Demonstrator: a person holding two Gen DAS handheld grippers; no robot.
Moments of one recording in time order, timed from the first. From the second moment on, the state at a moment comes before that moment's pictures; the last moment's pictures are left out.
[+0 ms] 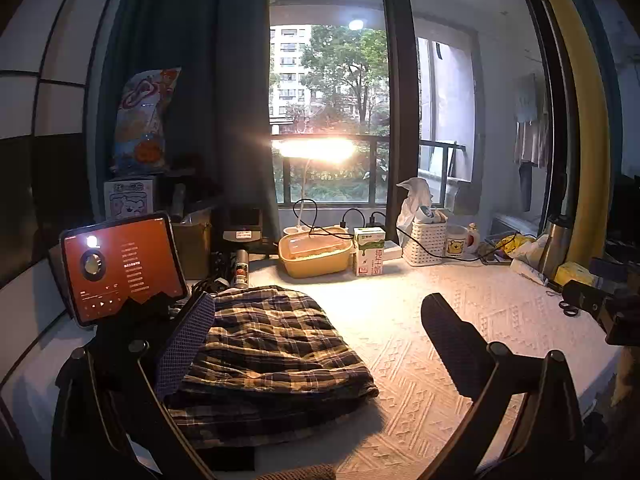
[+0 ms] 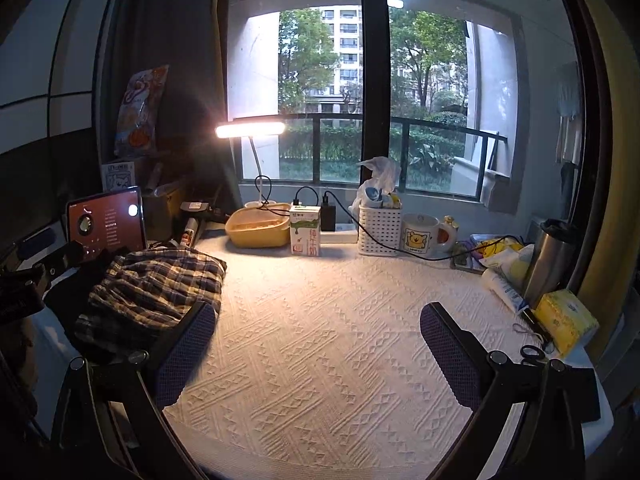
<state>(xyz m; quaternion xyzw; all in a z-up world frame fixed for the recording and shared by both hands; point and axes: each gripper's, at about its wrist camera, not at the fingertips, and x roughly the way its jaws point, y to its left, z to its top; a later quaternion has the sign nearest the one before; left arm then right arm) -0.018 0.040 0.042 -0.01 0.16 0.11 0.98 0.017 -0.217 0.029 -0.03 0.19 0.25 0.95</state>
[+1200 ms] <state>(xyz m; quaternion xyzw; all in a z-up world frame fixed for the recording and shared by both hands) -0.019 0.037 0.043 -0.01 0.15 0.10 0.98 0.020 -0.221 0.027 -0.03 0.19 0.25 0.95</state>
